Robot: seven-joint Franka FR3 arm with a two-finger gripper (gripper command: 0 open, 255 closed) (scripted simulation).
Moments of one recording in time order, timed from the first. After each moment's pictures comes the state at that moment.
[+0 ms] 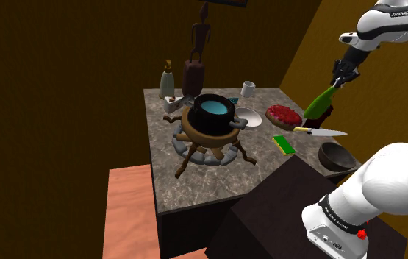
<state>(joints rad) 0.00 -0.33 -0.79 -2.12 -0.31 1.94 -1.64</state>
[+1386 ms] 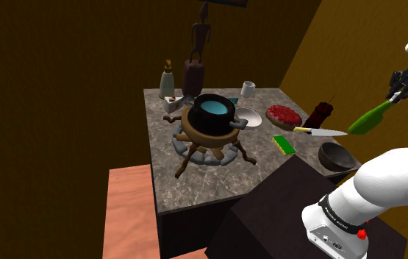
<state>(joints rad) -0.24 -0.66 -0.84 -2.20 -0.54 1.77 -1.86</state>
